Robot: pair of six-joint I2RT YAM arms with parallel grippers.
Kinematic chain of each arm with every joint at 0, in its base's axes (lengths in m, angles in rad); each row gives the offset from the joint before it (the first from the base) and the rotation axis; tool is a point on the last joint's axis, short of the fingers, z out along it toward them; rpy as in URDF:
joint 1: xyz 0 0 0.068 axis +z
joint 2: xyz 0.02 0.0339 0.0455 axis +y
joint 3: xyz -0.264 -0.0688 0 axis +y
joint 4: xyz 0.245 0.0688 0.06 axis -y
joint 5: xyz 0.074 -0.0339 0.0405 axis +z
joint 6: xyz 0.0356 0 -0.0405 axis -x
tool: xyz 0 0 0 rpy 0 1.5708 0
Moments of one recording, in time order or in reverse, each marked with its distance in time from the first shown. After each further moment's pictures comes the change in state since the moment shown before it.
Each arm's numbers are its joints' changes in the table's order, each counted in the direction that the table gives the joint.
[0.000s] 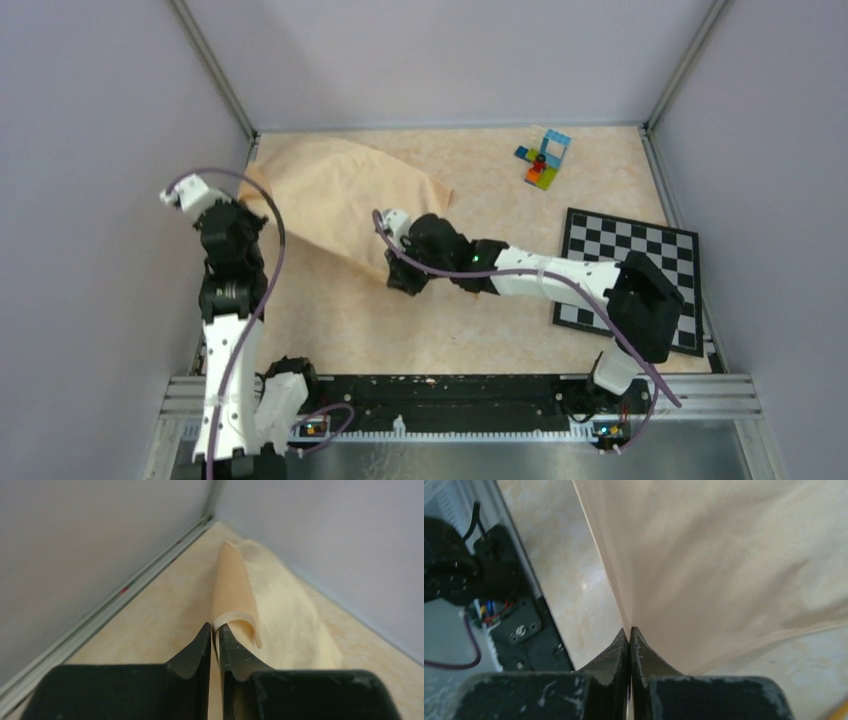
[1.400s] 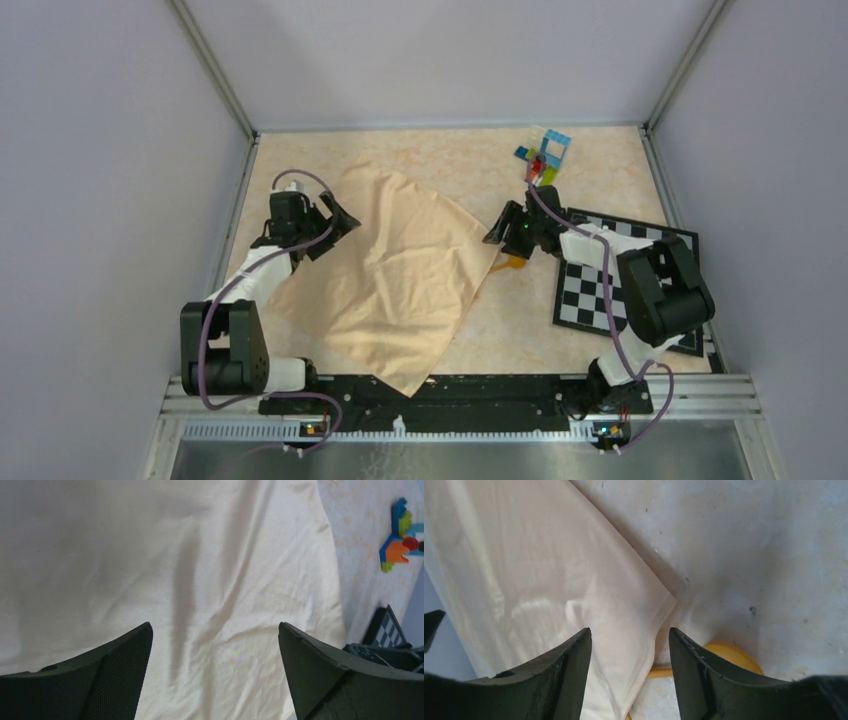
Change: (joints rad) left arm -0.126 0.499 0.208 0.094 -0.537 0.266; right arm -0.669 -0.040 0.401 0.084 0.056 -0.593
